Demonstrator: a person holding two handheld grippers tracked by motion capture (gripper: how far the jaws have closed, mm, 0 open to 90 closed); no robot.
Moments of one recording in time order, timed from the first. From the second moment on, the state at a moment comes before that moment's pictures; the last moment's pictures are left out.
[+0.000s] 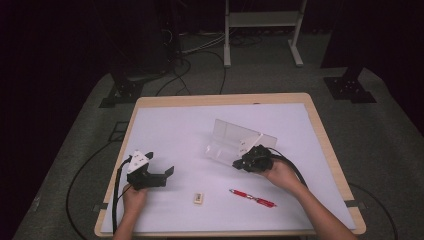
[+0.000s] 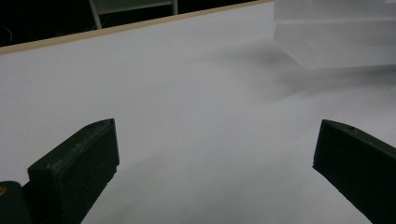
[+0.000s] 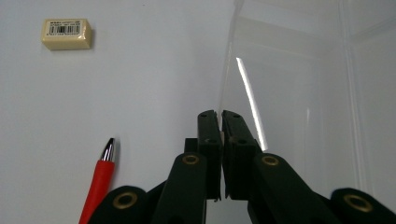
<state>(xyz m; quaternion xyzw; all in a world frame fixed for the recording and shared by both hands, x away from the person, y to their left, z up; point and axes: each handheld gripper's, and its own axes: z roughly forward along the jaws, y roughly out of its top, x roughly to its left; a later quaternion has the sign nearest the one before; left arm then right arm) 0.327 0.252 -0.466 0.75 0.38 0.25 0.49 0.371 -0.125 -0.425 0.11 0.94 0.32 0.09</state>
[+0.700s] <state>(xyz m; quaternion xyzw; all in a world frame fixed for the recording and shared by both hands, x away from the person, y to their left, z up) 0.326 0.252 -0.465 0.75 0.38 0.24 0.49 0.375 -0.100 -0.453 0.09 0.95 0.30 0.05</state>
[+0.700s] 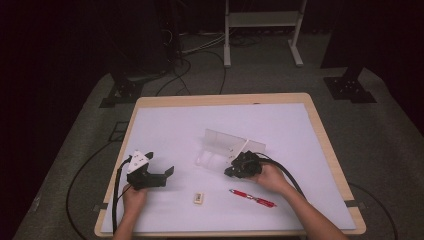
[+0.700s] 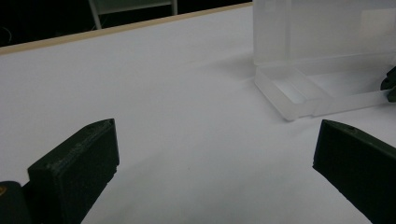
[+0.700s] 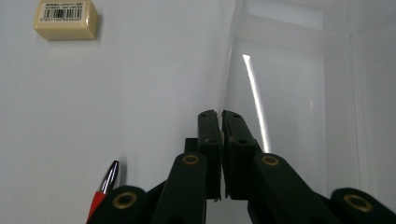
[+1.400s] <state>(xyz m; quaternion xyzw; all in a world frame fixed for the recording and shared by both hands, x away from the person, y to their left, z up) 0.326 0.252 -0.465 0.75 0.38 0.24 0.49 0.362 -0.138 -0.419 0.15 0.92 0.36 0.07</state>
